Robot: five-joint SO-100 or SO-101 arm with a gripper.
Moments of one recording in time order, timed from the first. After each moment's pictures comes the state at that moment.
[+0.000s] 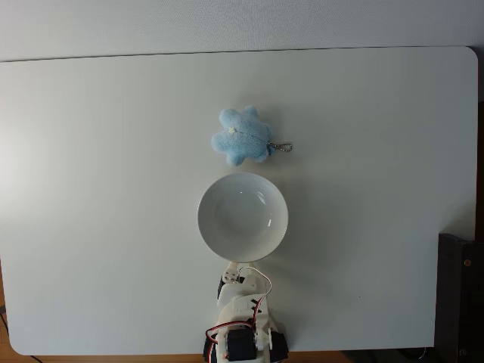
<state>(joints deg) -3.6 178.2 176.8 71.5 75.9</state>
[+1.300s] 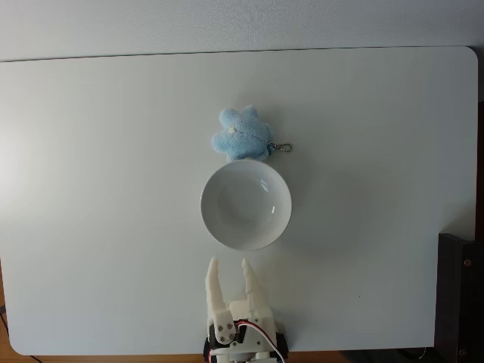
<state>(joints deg) -3.8 178.7 134.0 72.4 76.1</state>
